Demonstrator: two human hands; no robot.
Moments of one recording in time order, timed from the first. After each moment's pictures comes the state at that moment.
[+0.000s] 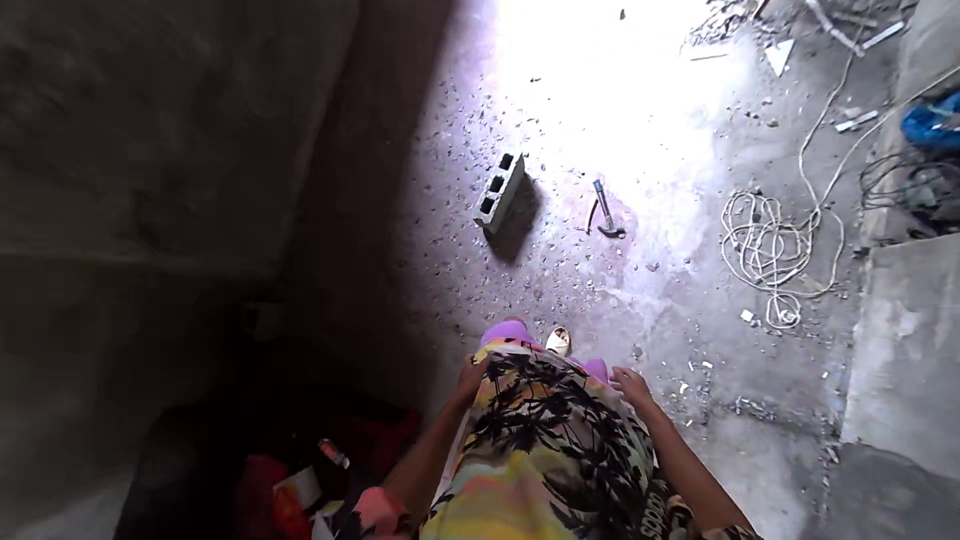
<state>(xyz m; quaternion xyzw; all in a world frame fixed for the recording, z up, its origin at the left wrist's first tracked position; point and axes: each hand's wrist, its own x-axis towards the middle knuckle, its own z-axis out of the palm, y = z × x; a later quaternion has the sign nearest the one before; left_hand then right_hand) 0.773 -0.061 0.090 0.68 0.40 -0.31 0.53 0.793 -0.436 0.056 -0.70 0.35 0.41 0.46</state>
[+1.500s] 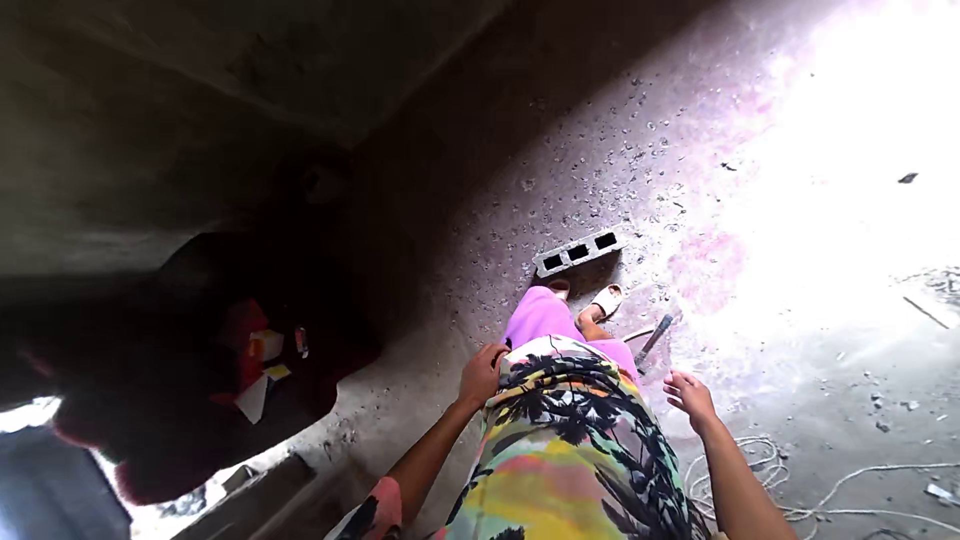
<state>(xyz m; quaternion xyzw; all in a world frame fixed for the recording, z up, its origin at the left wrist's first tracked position) 1.198 -0.032 0.129 0.74 0.49 -0.16 0.44 1.510 -0.344 0.029 -0.76 0.22 0.53 0.29</state>
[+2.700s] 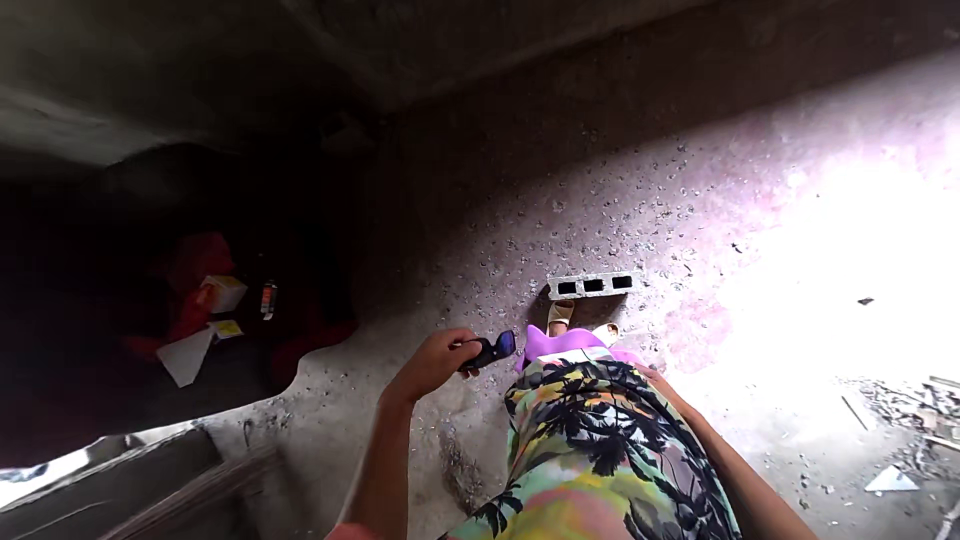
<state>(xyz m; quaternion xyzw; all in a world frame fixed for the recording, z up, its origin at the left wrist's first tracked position) 1.126 0.109 0.232 0.53 0.53 -0.07 0.66 1.479 -0.142 0.083 -0.67 -0.21 0.67 0.23</state>
